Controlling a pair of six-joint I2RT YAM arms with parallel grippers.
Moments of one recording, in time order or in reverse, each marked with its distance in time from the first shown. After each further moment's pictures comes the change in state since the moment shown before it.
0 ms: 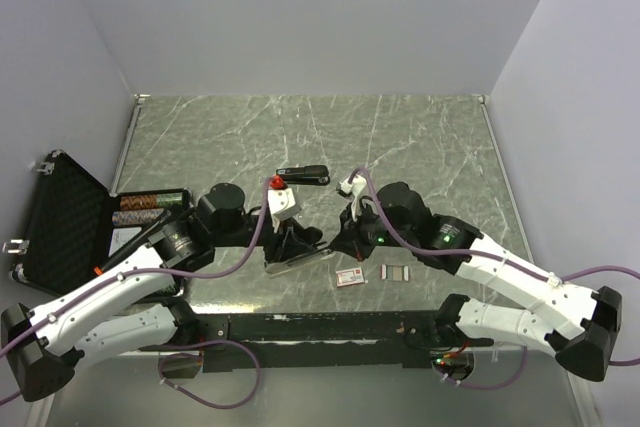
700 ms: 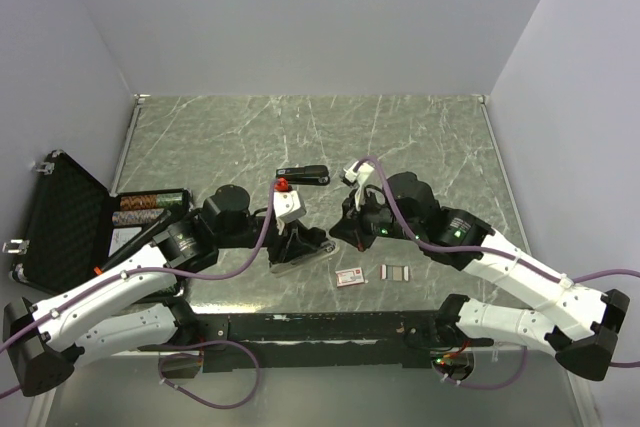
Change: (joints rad) left arm -0.036 0.022 0.001 0.021 -0.045 0.014; right arm 0.006 0.002 0.132 -0.063 0.063 -0.034
